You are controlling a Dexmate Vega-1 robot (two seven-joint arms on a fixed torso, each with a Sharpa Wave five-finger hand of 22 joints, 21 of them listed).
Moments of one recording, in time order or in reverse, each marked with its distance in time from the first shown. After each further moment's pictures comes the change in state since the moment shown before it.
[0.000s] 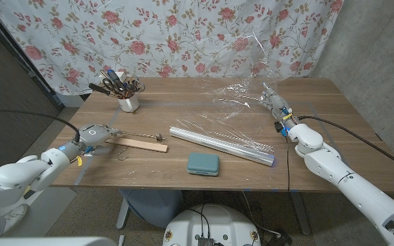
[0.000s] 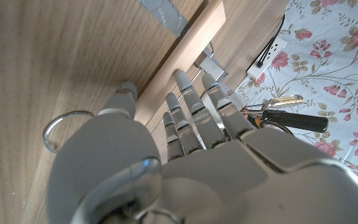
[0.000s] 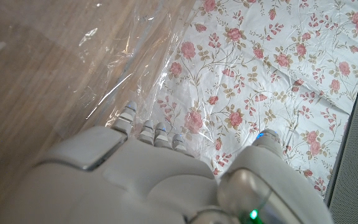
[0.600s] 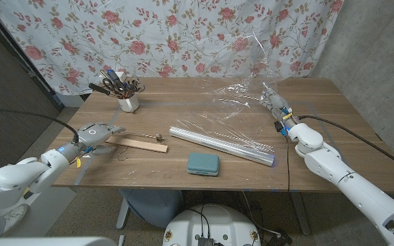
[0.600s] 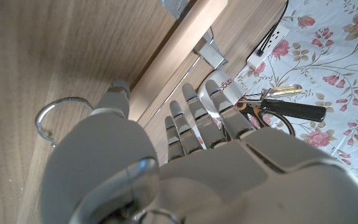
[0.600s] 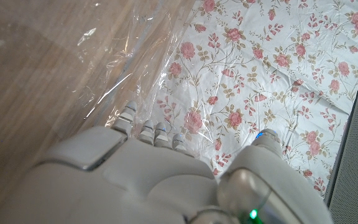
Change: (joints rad) left arm -0.010 -0.022 0.000 0.026 0.010 0.000 0.040; left_hand -0.015 -0.015 -0.008 0.003 0.005 -0.032 -0.001 -0.023 -0.015 -0.109 0.027 -0.031 0.006 -0.144 0.019 -0.064 0.012 -0.062 0.006 -0.015 0.003; right arm -0.001 -0.002 0.001 -0.005 0.002 -0.004 0.001; right_hand 0.004 0.004 0.000 0.000 0.000 0.000 0.000 0.000 0.000 0.000 0.000 0.000 0.000 0.000 0.000 0.000 0.000 0.000 0.000 0.000 0.000
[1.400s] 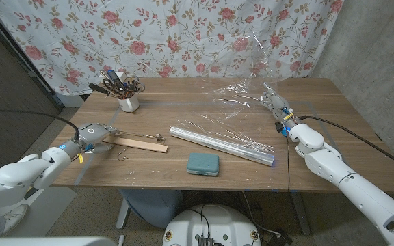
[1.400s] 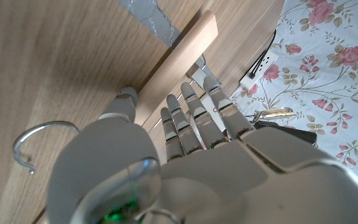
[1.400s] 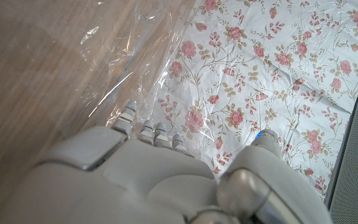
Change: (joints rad) left arm -0.031 -0.030 0.008 0.006 0.005 0.036 -0.146; left_hand -0.024 -0.002 0.011 0.010 0.009 0.139 0.013 0.039 -0.010 0.121 -0.026 0.025 -0.023 0.099 -0.026 -0.028 -0.114 0.055 -0.007 0.021 -0.016; right arm -0.002 0.000 0.003 0.004 0.002 0.000 -0.001; right_hand -0.004 0.004 0.000 0.000 0.000 0.000 0.000 0.000 0.000 0.000 0.000 0.000 0.000 0.000 0.000 0.000 0.000 0.000 0.000 0.000 0.000
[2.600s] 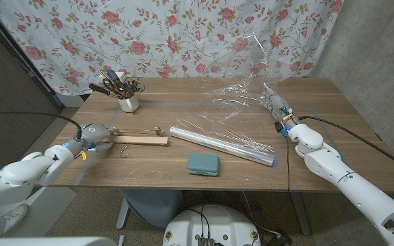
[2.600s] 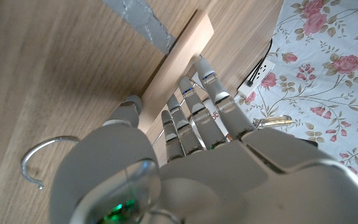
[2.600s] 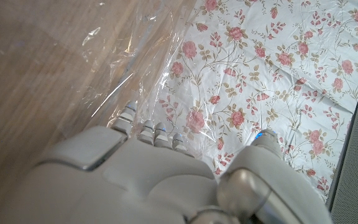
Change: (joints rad) left arm -0.029 -0.033 0.014 0.007 0.030 -0.021 -0.079; left_hand -0.057 0.022 0.033 -0.003 -0.010 -0.035 -0.042 -0.041 -0.018 0.043 -0.008 -0.004 -0.006 0.155 0.013 0.015 -0.050 0.238 -0.050 0.098 -0.004; right arm 0.009 0.006 -0.004 0.018 0.001 0.004 0.007; right_hand 0.000 0.000 0.000 0.000 0.000 0.004 -0.004 0.000 0.000 0.000 0.000 0.000 0.000 0.000 0.000 0.000 0.000 0.000 0.000 0.000 0.000
